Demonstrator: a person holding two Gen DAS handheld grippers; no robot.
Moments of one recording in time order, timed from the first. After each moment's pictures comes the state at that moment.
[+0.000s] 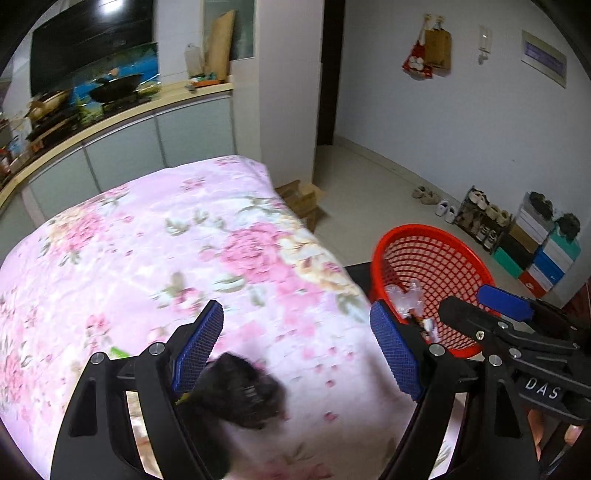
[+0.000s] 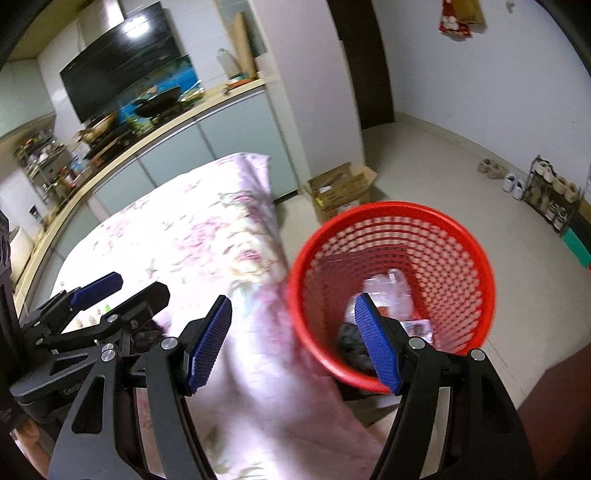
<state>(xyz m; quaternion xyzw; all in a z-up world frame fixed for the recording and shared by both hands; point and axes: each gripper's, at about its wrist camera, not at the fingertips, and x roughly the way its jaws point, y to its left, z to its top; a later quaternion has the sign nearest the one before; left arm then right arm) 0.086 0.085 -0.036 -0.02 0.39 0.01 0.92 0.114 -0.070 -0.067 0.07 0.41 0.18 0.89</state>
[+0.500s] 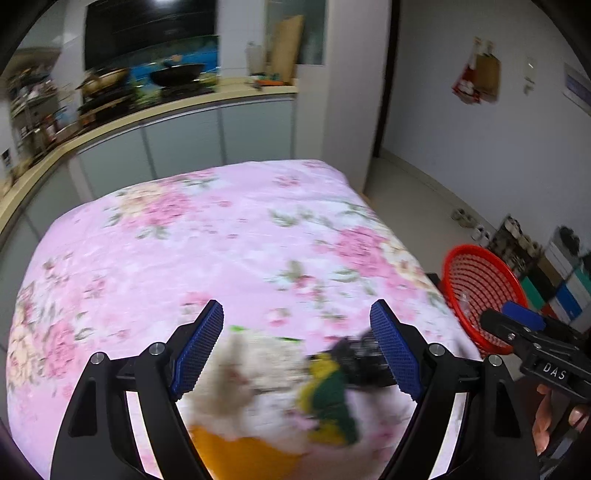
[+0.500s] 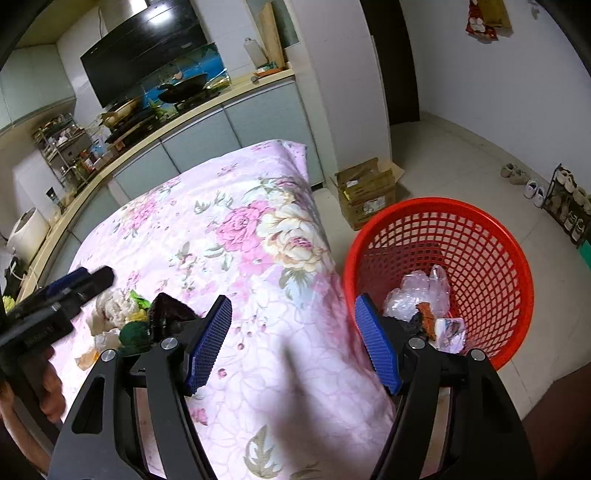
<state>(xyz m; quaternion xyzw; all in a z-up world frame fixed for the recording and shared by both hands) 0.040 0.181 -0.012 -0.06 0.38 0.09 0.92 0.105 -0.035 -0.065 0.06 0.42 0.22 0.88</state>
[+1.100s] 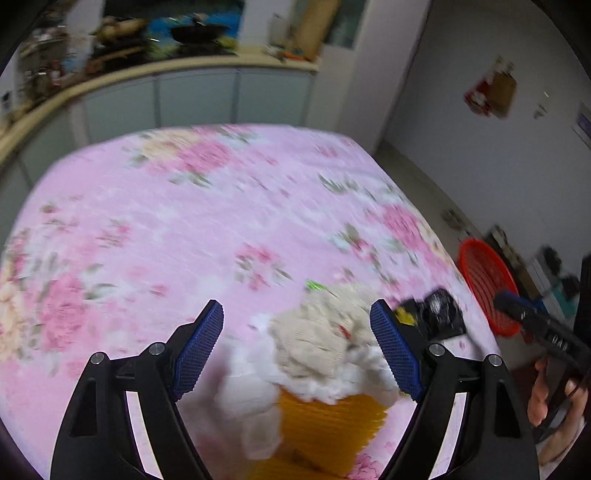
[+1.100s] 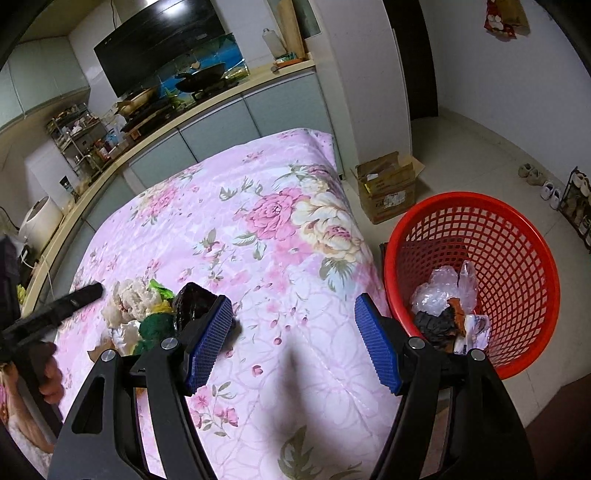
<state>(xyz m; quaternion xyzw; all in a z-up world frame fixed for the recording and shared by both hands) 0.016 0.248 -0.042 -0.13 0.42 0.05 0.90 0.101 -0.012 -0.069 0.06 0.43 0.25 0.87</state>
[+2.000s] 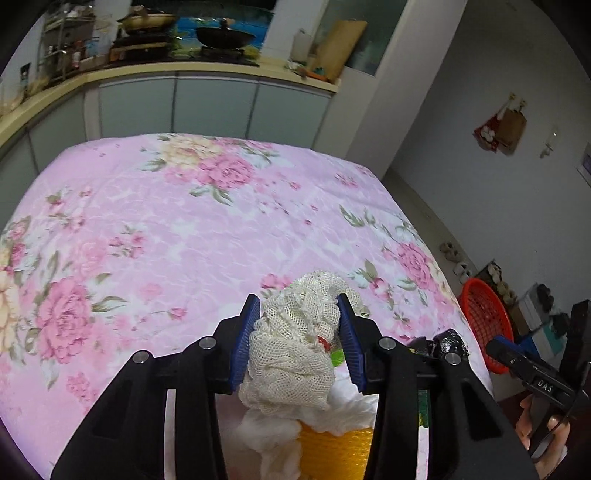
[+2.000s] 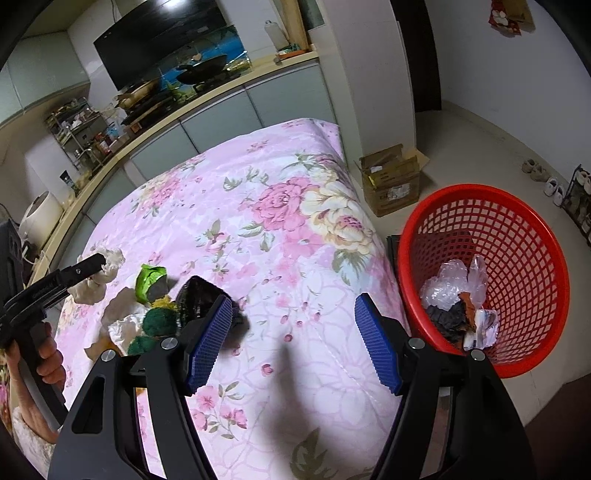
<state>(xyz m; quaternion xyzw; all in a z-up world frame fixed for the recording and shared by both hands) 0.011 0.287 -0.030 -0.18 0.38 0.08 0.90 0.101 -0.001 -0.076 0.06 0.44 0.26 0.86</state>
